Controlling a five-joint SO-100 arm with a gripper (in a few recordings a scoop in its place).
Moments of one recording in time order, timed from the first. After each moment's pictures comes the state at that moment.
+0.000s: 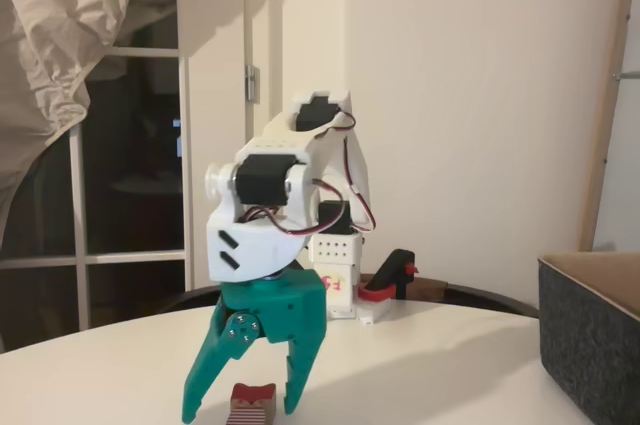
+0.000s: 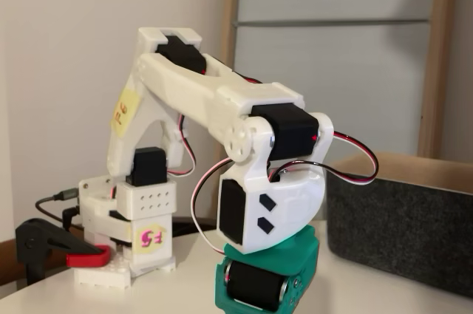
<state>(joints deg) 21.6 64.2 78.9 81.5 26.8</state>
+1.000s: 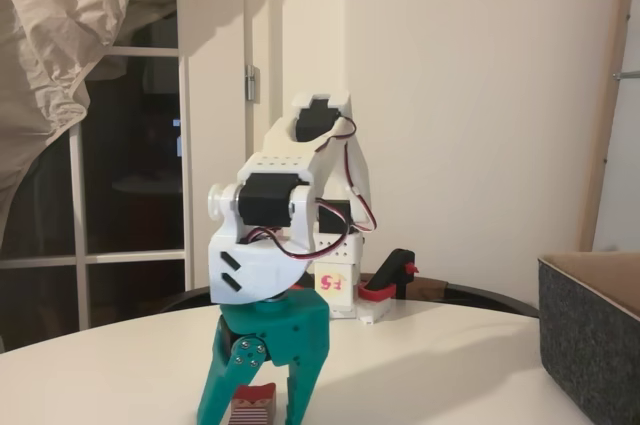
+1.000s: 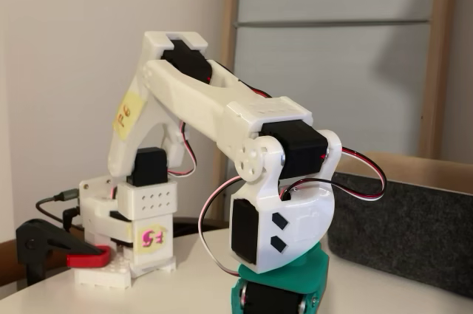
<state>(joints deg) 22.1 59.7 78.8 76.1 33.2</state>
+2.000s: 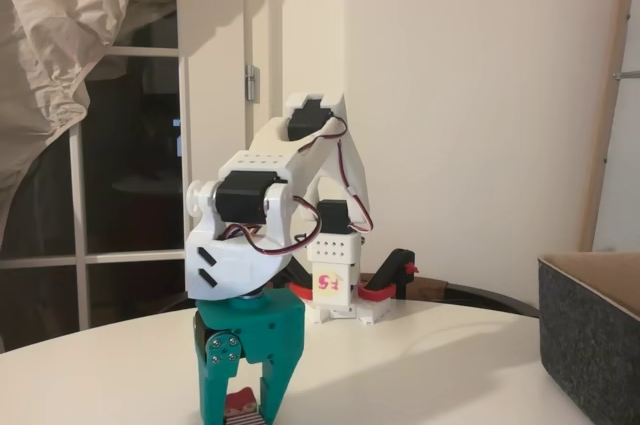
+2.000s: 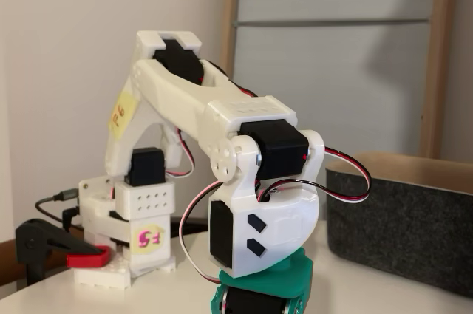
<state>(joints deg) 25.3 60.6 78.0 74.7 39.4</state>
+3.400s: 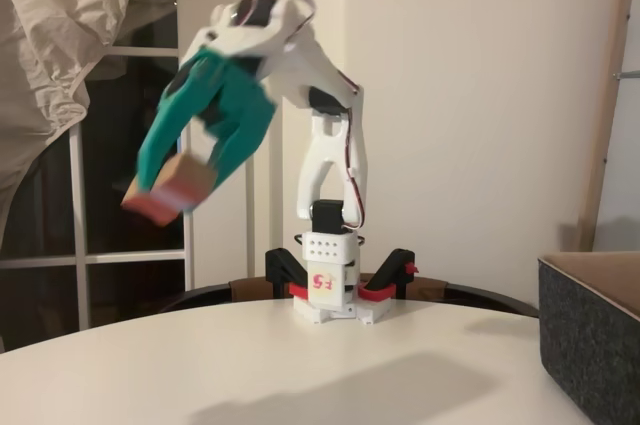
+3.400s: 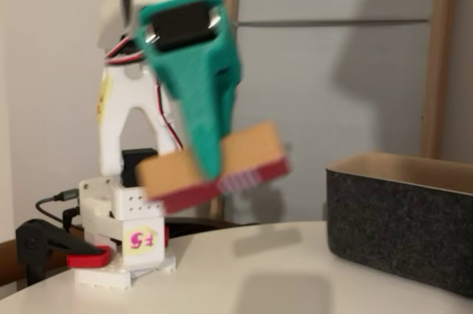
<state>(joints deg) 31.1 105.6 78.2 73.2 59.4</state>
